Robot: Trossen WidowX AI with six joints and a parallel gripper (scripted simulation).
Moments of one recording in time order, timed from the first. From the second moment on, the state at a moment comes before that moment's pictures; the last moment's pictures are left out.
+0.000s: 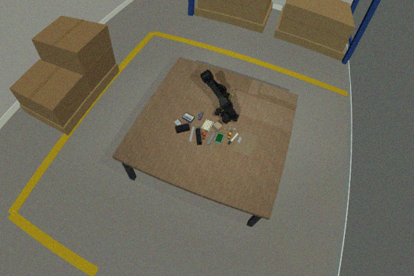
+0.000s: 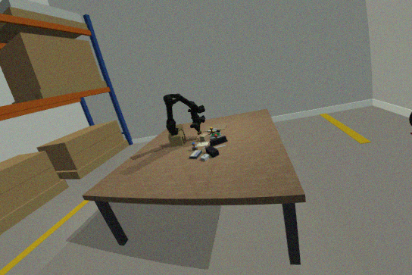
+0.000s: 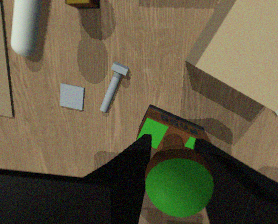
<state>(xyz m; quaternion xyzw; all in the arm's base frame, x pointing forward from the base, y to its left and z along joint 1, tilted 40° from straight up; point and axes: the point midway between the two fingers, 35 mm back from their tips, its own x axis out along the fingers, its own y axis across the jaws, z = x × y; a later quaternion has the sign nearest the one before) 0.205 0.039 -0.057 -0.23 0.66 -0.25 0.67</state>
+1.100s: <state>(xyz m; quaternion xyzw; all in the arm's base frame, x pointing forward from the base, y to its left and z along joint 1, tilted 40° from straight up) 0.203 0.049 -0.044 -0.23 0.66 -0.25 0.67</state>
